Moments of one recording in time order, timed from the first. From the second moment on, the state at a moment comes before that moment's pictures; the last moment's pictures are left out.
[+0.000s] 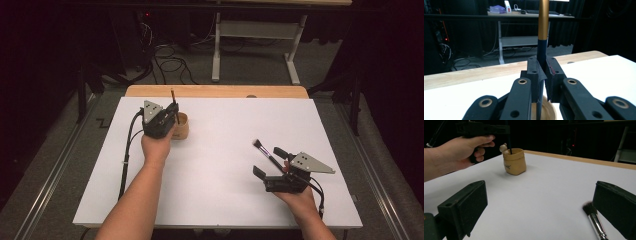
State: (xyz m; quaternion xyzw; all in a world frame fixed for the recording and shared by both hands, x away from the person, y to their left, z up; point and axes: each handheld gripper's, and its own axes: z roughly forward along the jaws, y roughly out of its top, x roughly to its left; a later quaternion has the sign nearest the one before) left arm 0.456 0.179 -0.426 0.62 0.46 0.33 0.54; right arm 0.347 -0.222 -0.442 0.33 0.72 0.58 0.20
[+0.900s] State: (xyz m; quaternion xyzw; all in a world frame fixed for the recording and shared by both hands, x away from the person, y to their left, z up) left arm 0.464 0.166 -0.444 0.65 0.48 0.30 0.50; right arm 0.348 -0.223 -0.442 0.33 0.71 0.59 0.19
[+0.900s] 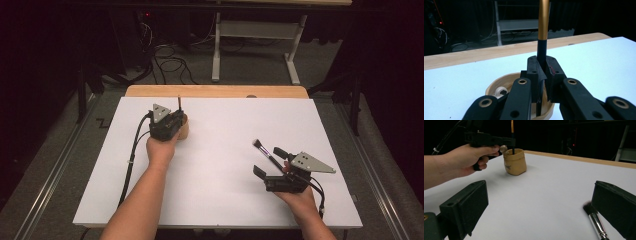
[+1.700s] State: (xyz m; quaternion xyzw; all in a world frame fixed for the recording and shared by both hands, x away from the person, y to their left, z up) left arm 0.465 0.163 -0.447 0.66 0.48 0.30 0.49; right arm 0.347 -0.223 -0.442 0.33 0.71 0.59 0.19
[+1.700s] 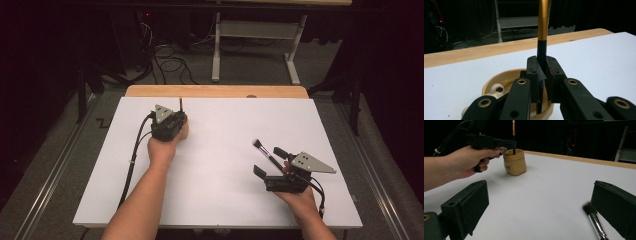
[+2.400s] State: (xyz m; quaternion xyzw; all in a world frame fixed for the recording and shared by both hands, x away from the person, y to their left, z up) left arm 0.462 0.161 -0.441 0.65 0.48 0.31 0.50; right arm 0.347 -0.223 -0.442 0.34 0.71 0.59 0.19
